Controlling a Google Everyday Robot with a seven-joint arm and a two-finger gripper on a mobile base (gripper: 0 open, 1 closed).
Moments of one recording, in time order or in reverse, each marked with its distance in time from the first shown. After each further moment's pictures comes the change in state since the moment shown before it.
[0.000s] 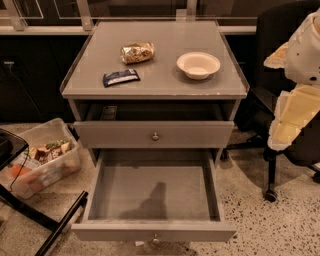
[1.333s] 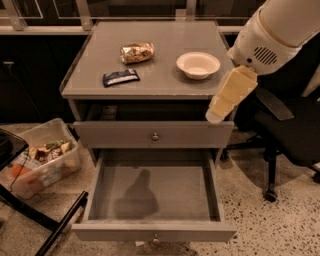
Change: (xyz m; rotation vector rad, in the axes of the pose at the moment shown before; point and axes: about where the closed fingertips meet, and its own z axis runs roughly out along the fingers) arm -0.082 -0.034 0.029 -0.005 -0.198 0.166
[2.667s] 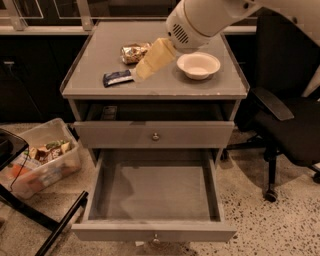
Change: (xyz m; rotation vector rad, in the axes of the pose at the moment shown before) arm -0.136 -0.039 0.054 0.100 -0.248 0.271
